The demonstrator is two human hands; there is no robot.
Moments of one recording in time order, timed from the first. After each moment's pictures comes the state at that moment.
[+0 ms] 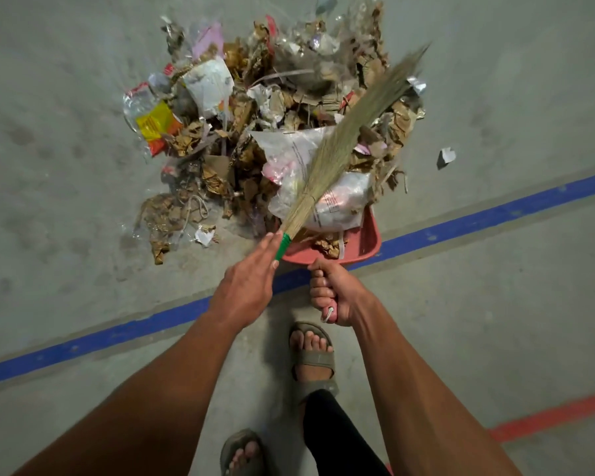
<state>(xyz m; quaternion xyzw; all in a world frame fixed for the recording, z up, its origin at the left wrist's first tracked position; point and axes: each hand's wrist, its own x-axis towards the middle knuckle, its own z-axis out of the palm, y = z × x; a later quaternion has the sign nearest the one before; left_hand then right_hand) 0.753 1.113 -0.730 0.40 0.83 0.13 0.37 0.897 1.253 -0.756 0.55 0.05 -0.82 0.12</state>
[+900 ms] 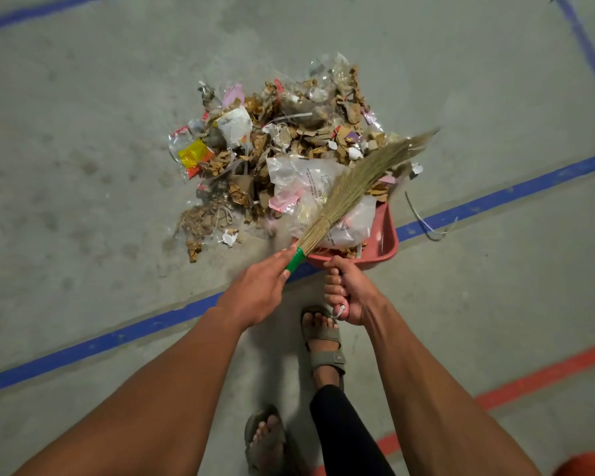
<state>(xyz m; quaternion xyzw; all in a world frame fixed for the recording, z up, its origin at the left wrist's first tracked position) 0.775 1.058 -0.578 0.46 0.79 0.12 0.37 0.936 1.199 -0.616 0.53 0.08 -0.85 0.01</state>
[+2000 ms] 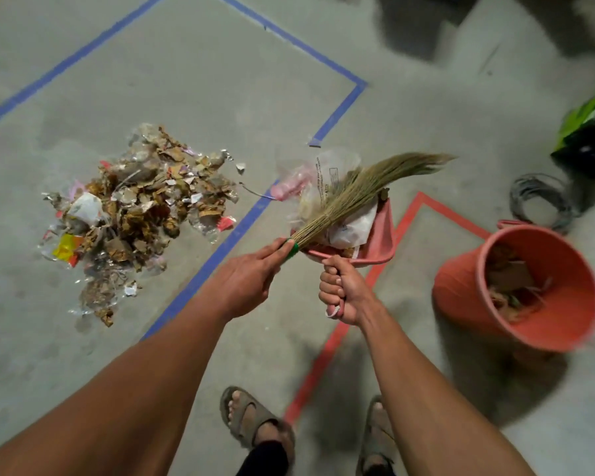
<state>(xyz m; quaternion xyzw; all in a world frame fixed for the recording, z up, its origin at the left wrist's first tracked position) 1.056 1.083 -0.355 0.80 0.55 0.03 0.24 1.286 1.096 -0.398 0.48 0.00 -0.82 -0.31</state>
